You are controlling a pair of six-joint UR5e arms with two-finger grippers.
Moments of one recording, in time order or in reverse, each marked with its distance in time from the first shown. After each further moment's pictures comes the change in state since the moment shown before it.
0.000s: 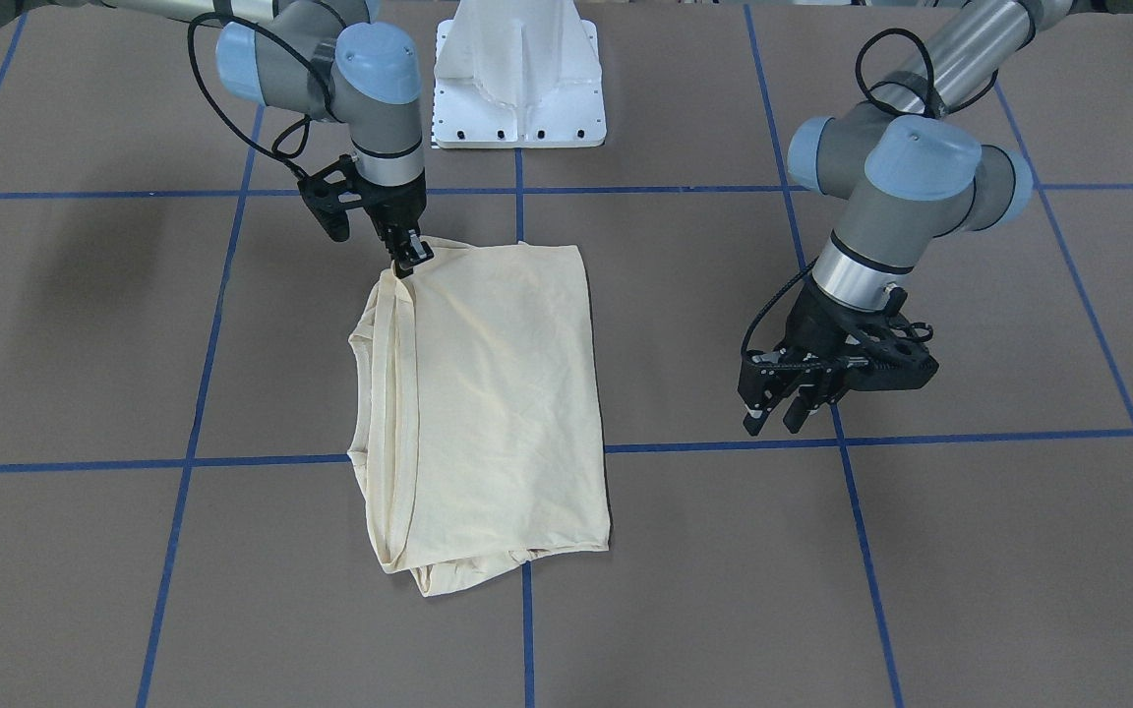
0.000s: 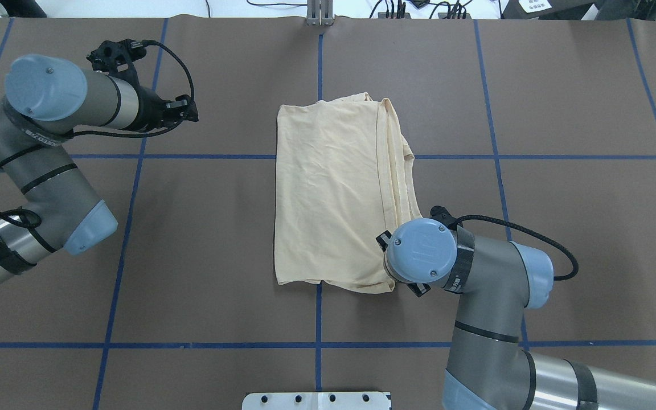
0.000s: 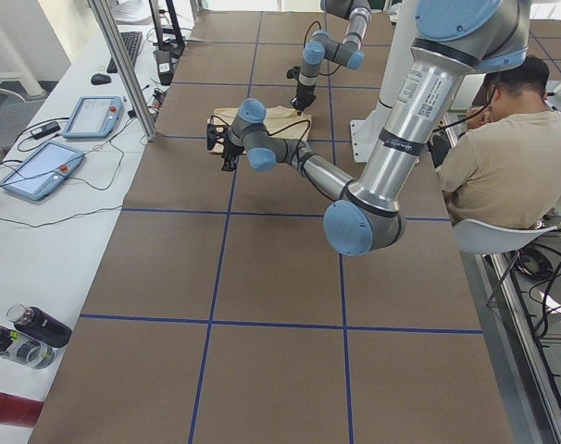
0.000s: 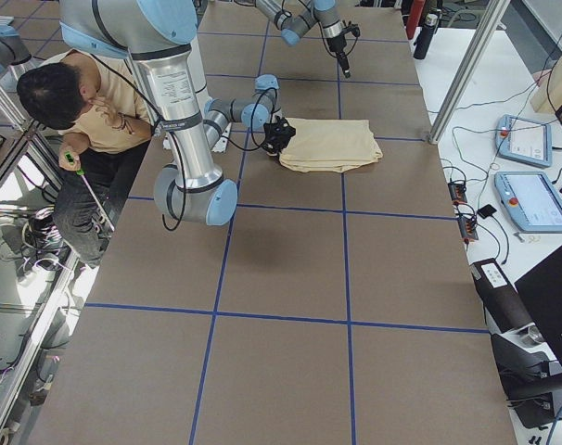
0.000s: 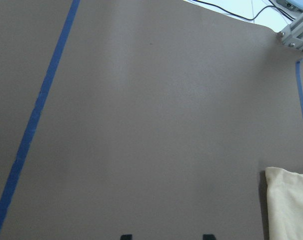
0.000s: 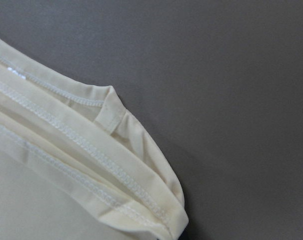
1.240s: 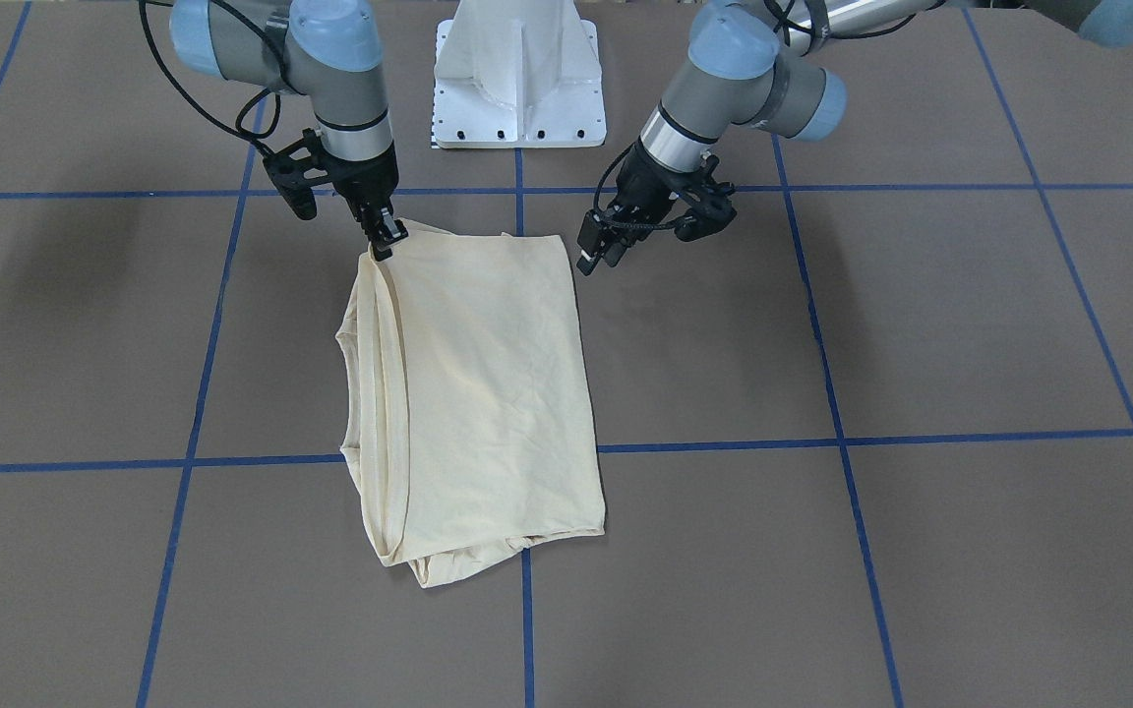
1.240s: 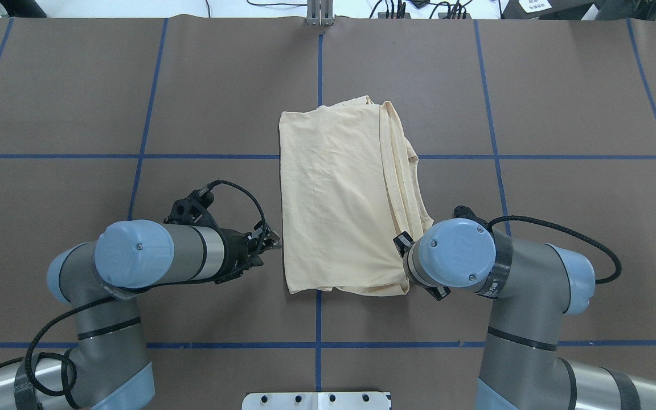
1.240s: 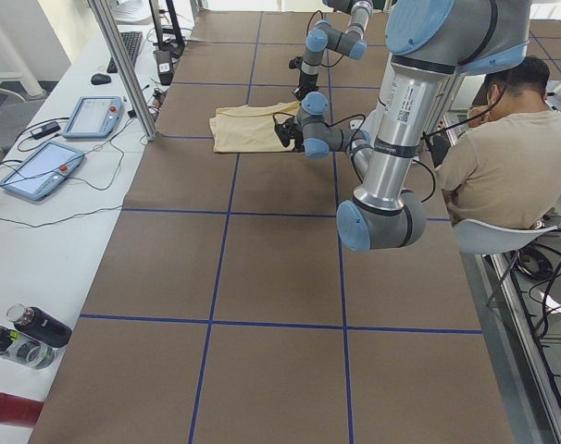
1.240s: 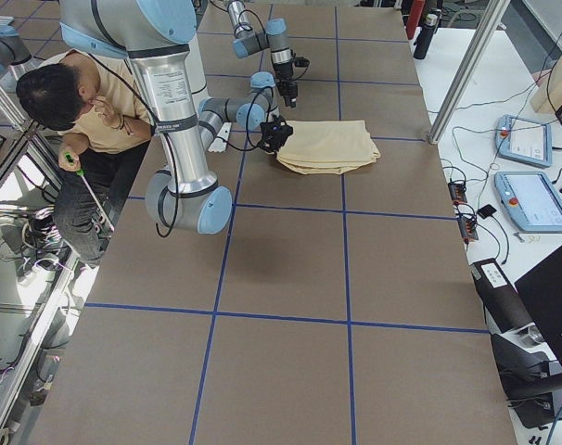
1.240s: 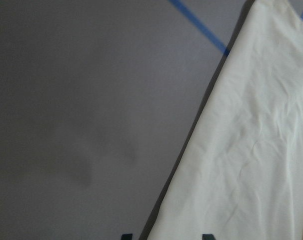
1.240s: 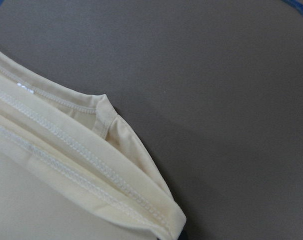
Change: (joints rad) left arm 0.441 0.049 -0.193 -0.005 0.150 -0.736; right arm 0.006 -0.079 0.097 0.002 0.013 -0.002
